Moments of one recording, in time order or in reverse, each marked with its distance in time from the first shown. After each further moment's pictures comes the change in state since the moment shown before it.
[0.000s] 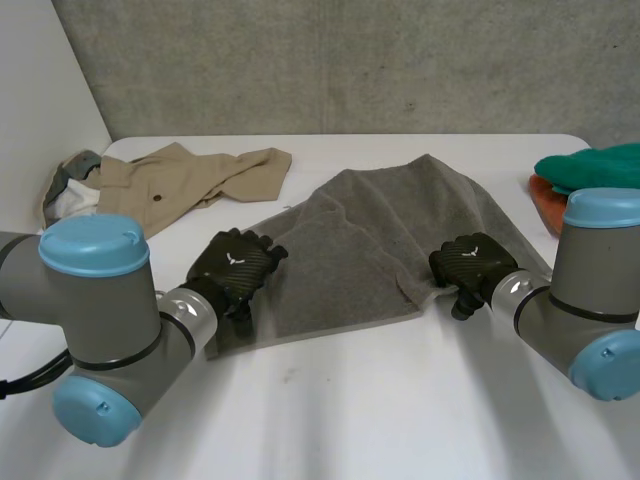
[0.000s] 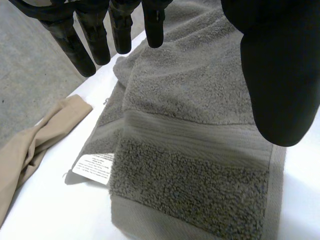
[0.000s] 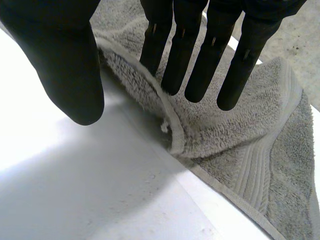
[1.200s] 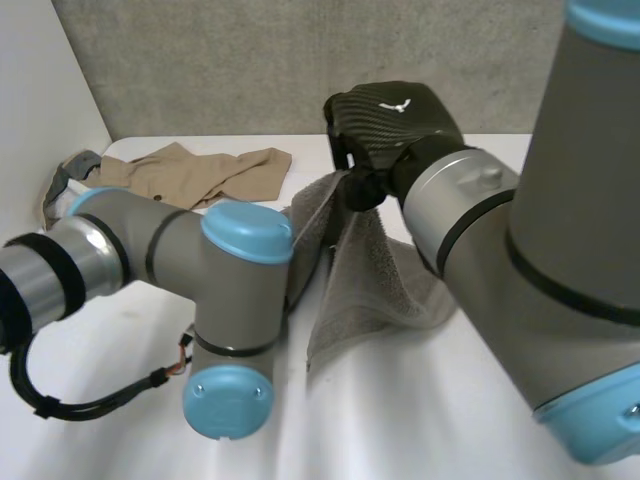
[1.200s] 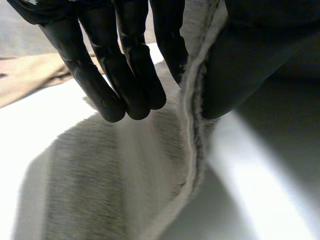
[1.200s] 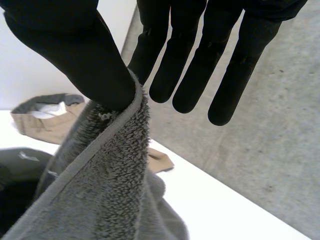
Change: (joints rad) left arm -0.283 -0.288 0.489 -0.340 -0.613 -0.744; right arm 0.503 -0.269 -0.453 0.342 0.382 0.452; left_hand 0.978 0.943 0.926 0.945 0.908; right_hand 0.368 0.422 0.421 0.438 0.437
